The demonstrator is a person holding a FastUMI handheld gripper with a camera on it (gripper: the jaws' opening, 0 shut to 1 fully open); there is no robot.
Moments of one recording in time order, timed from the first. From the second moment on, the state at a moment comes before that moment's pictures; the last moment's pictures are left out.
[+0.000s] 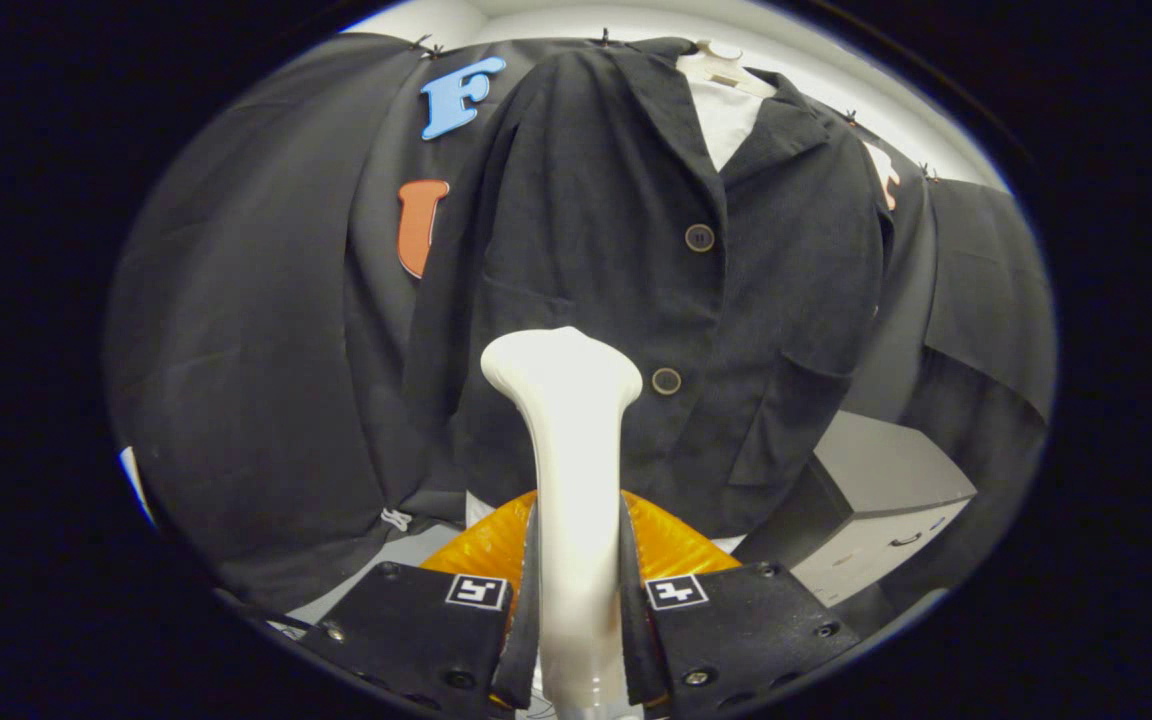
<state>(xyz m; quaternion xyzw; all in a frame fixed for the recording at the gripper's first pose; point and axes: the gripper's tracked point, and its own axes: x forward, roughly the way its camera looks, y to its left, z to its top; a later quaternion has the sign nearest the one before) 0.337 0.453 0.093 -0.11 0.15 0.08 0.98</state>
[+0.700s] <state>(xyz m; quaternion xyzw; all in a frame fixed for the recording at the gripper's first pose) 0.341 0.443 0.009 -0.11 0.20 0.09 0.97</state>
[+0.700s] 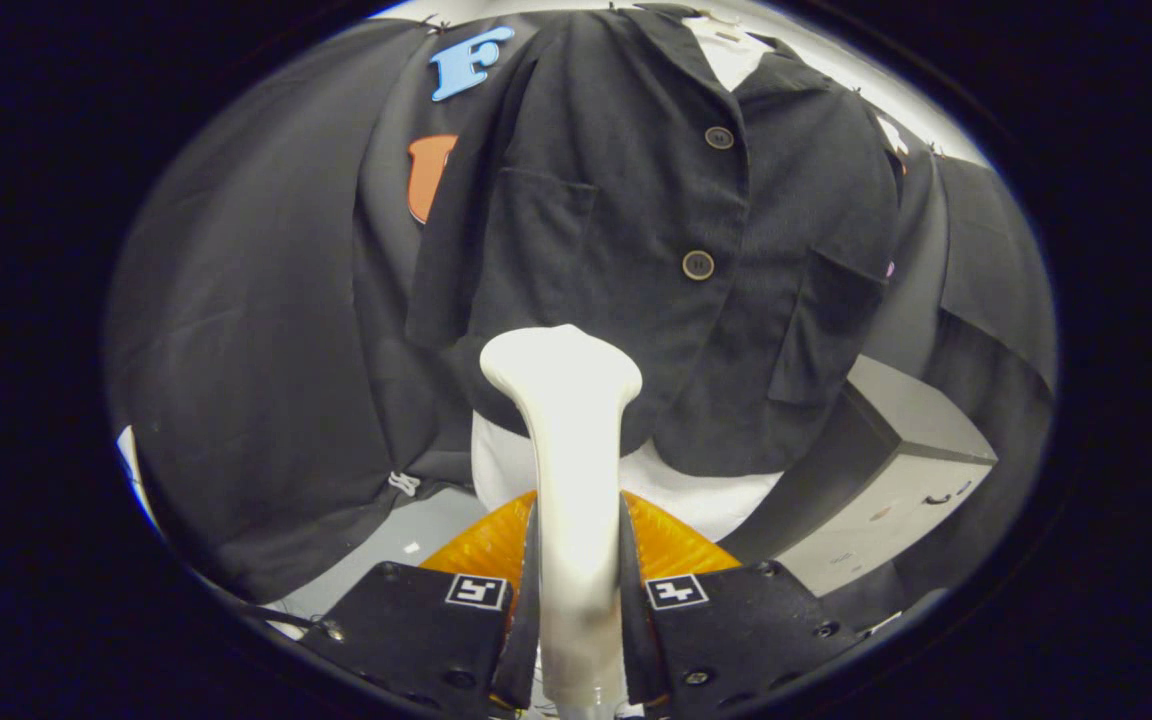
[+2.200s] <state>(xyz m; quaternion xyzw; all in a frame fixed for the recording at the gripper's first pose) 0.277 0.335 0.048 -0.06 0.13 0.13 0.98</state>
